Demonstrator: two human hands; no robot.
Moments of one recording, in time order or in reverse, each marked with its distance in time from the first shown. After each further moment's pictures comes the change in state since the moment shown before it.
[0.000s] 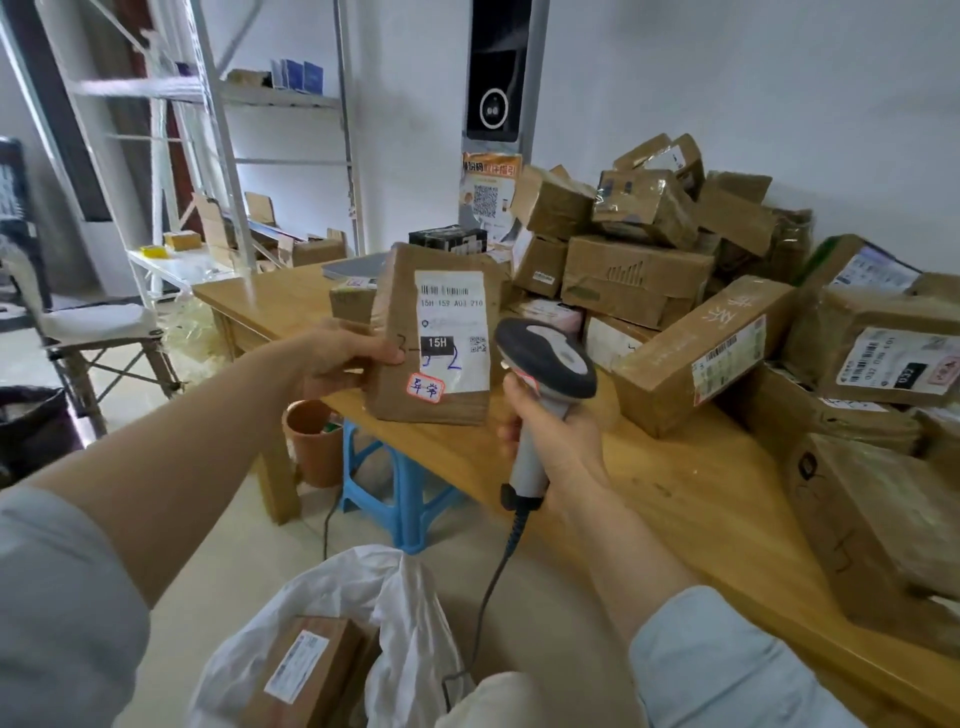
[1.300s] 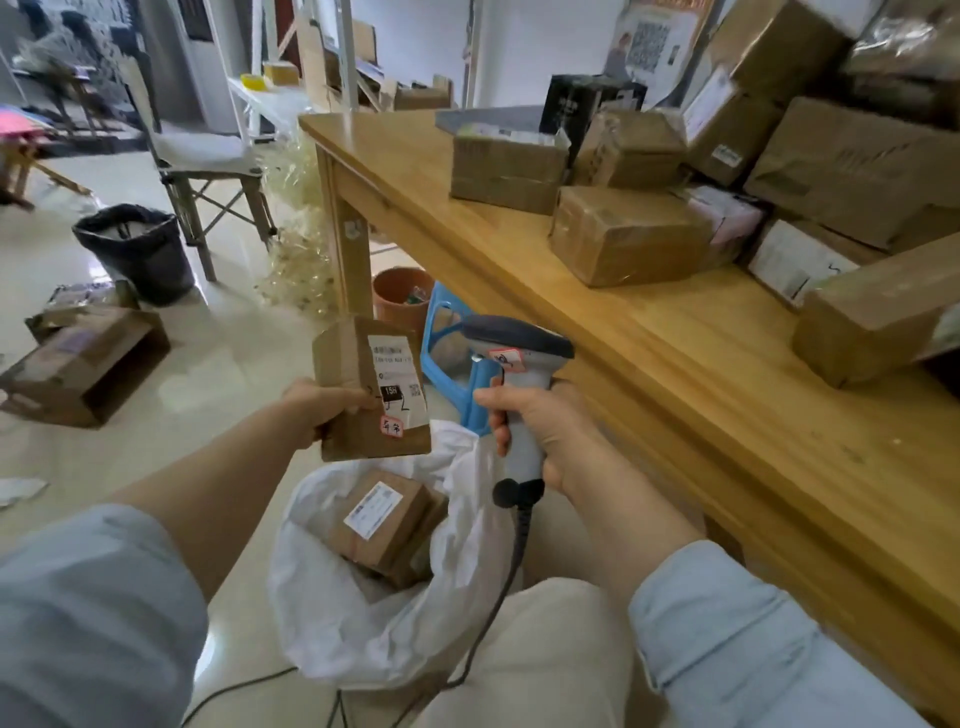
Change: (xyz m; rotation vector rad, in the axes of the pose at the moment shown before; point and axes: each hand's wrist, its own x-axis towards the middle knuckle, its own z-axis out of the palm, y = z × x) left_hand -0.023 -0.225 -0.097 -0.020 0.499 -0.466; right_hand -0.010 0.102 0.093 -0.211 -0.342 0.402
